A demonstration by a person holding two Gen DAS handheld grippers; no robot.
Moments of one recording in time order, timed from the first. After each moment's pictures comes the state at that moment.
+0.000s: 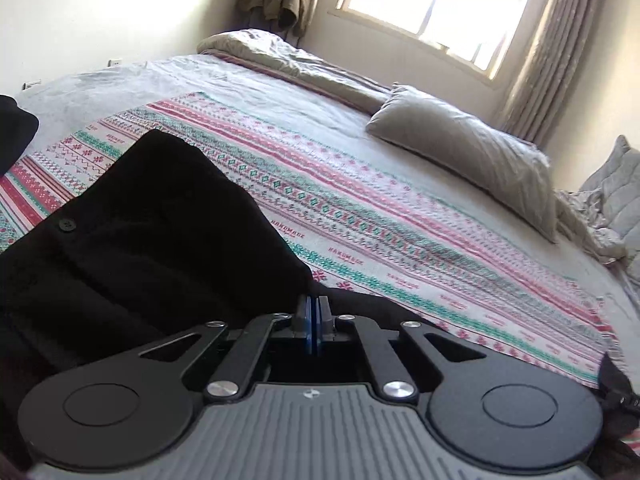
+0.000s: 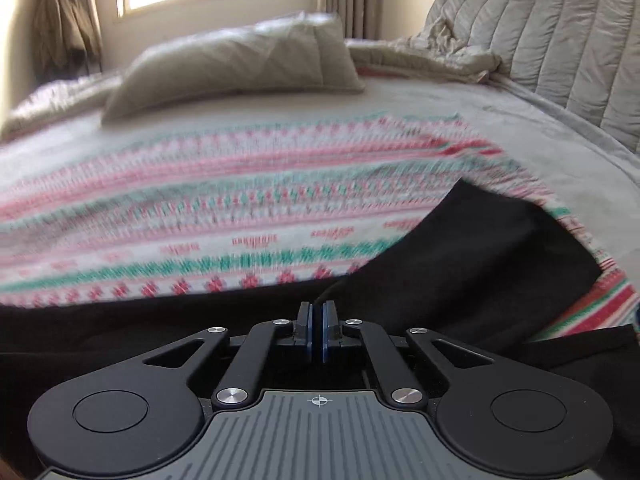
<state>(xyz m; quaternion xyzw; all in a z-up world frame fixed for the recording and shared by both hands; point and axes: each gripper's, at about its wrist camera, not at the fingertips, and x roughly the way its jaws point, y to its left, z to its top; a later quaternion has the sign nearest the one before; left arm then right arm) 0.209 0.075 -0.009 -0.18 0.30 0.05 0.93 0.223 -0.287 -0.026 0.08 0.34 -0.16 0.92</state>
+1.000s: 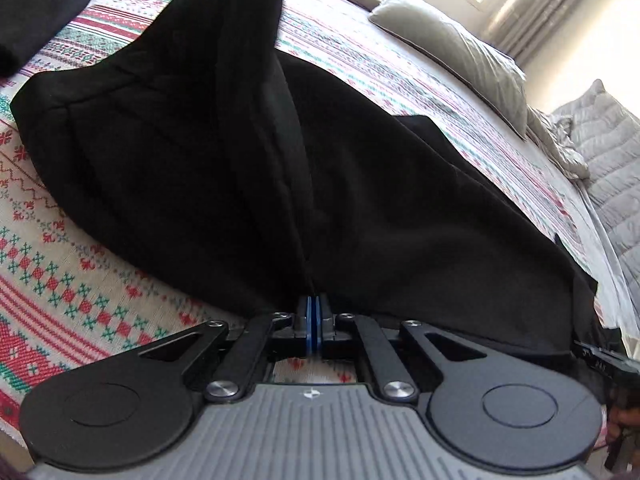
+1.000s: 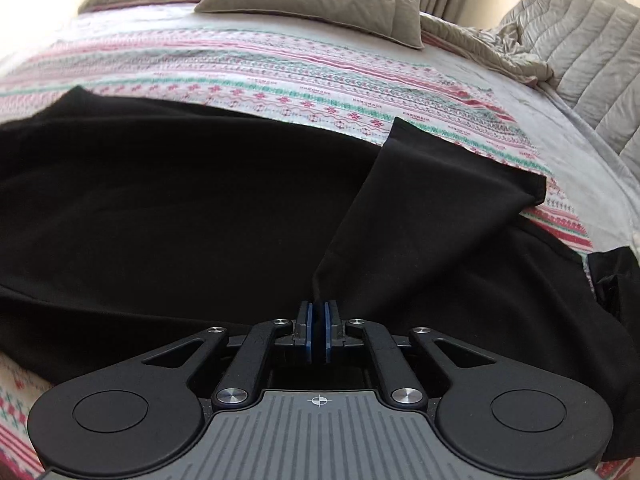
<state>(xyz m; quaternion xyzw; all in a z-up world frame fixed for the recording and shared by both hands) 0.075 0.133 -0.065 -0.21 0.44 -0.04 0.87 0.074 -0.246 -0.060 -0.06 0.43 -0.08 0.90</state>
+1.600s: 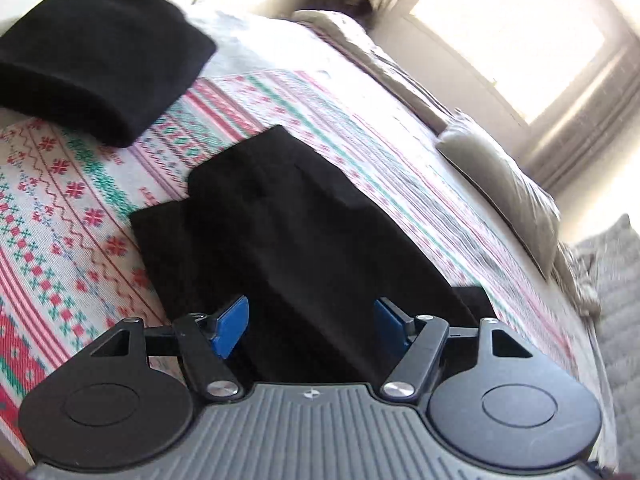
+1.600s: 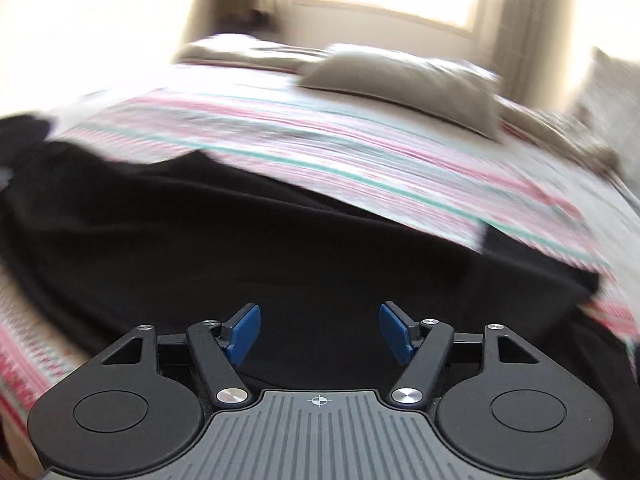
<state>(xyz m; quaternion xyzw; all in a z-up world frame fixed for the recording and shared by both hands) 0.085 0.247 -0.036 -0.32 0.33 0.07 0.89 0.051 -0.184 -0.020 -0.09 0.32 0.08 0.94</state>
